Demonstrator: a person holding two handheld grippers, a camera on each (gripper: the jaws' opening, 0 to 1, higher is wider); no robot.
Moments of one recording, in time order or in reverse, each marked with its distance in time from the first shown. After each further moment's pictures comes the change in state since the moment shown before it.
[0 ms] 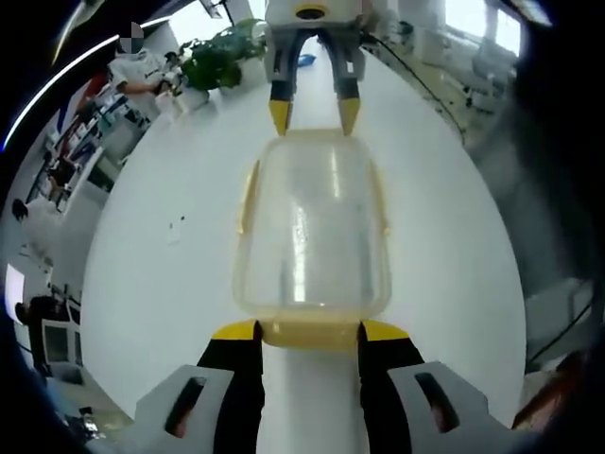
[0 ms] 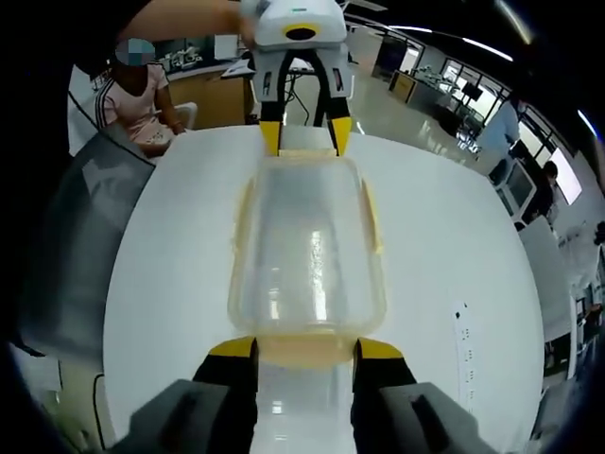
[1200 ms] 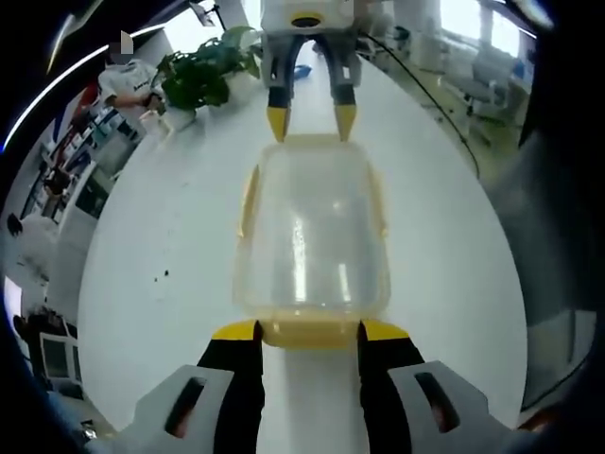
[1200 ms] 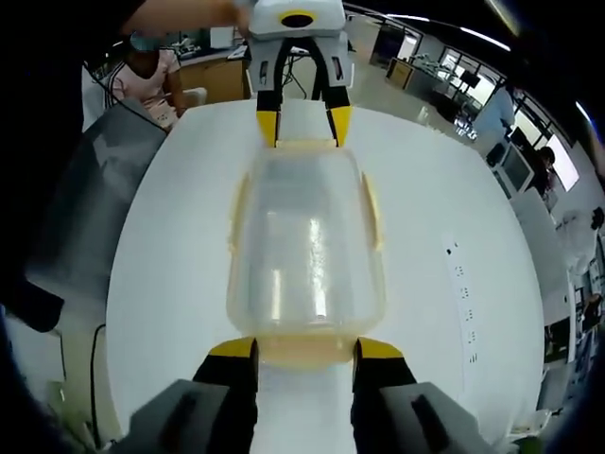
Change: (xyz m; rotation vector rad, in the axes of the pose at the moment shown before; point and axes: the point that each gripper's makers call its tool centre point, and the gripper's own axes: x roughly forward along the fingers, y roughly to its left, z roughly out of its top) left arm 0.047 -0.006 0.084 0.011 -0.034 -0.015; right arm -0.042 0.002 -0.088 0.014 0.064 0.001
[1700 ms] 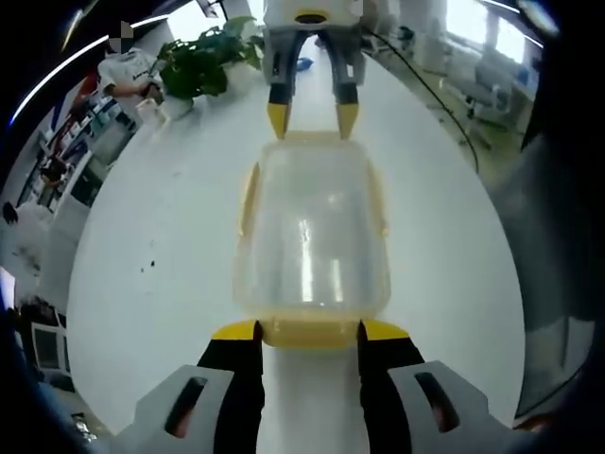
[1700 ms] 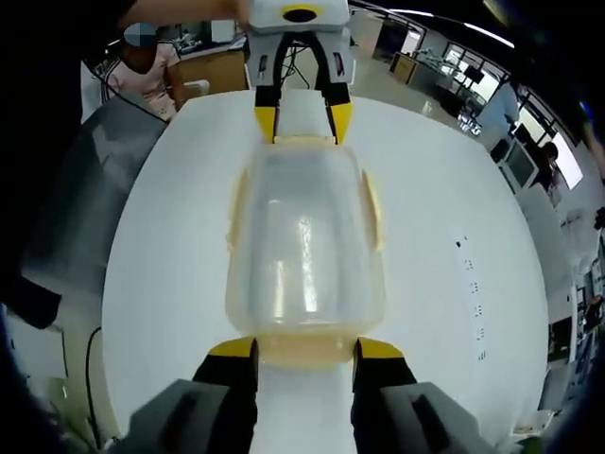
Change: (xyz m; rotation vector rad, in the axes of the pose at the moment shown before) left arm 0.021 -0.007 -0.011 -0.043 0.020 -0.036; right arm 0.020 0.005 -0.010 -0.002 0.032 0.014
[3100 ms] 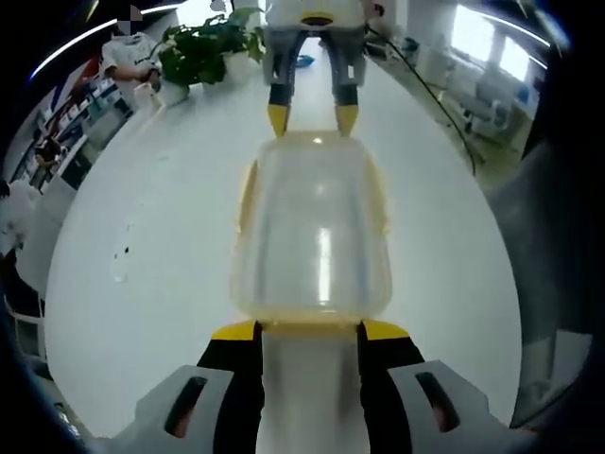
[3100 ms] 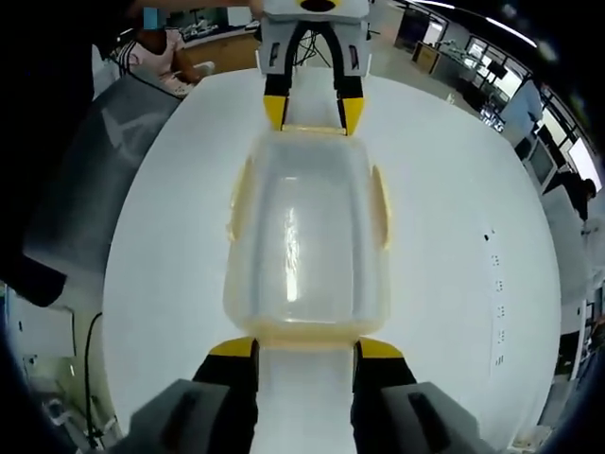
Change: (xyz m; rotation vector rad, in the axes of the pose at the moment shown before) left arm 0.021 -0.013 -0.011 -0.059 -0.029 -0.055; right arm 0.016 0.011 -0.013 -0.052 0.069 0.089
